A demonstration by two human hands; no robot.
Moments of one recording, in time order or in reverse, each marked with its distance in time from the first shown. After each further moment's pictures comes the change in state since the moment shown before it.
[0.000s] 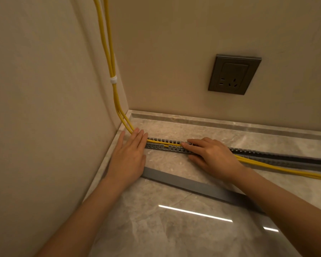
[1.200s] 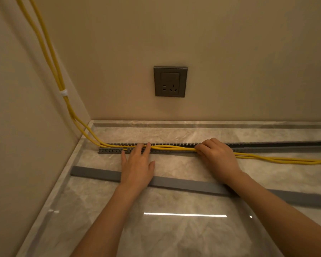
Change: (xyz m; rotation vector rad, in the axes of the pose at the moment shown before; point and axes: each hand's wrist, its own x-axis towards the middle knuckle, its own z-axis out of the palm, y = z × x) left_hand 0.016 0.130 -0.006 -0.348 -0.073 -0.146; right_hand -0.112 0.060 -0.028 -0.163 0.330 0.226
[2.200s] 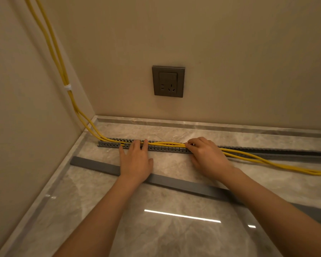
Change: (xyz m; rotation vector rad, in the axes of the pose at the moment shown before) left_hand 0.005 0.025 0.003 0.180 0.001 -0.131; right_hand 0.013 0.010 0.005 0.024 -0.263 -0.096
